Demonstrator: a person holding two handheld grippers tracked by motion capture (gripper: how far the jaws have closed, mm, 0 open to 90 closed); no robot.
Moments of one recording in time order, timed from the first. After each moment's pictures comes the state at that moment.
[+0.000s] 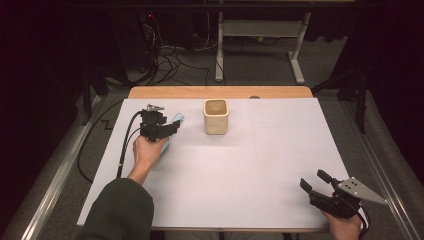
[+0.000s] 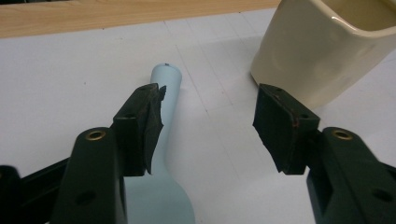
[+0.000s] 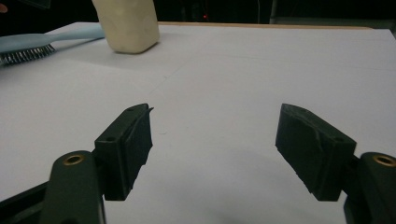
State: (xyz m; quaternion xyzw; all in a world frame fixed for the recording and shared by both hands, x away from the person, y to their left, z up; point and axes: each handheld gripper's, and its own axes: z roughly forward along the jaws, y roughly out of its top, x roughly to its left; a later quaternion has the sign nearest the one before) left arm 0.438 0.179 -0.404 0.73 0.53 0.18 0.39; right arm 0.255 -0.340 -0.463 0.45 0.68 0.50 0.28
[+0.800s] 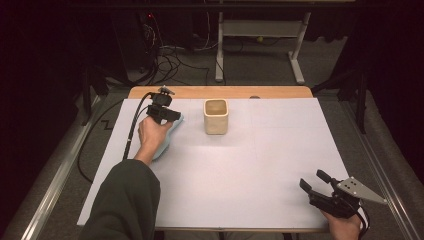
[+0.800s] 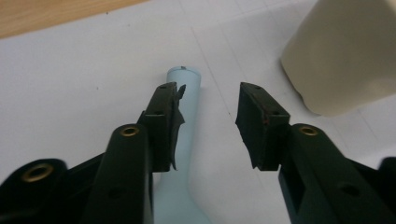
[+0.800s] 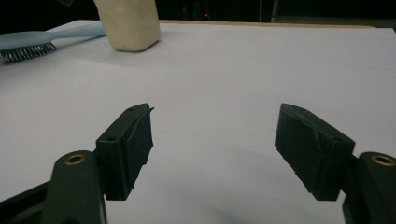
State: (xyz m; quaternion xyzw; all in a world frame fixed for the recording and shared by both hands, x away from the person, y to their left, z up) left arm 0.498 0.162 -0.384 0.78 0.55 0.14 0.26; right arm 0.256 -0.339 -0.464 0.45 0.69 0.50 0.27
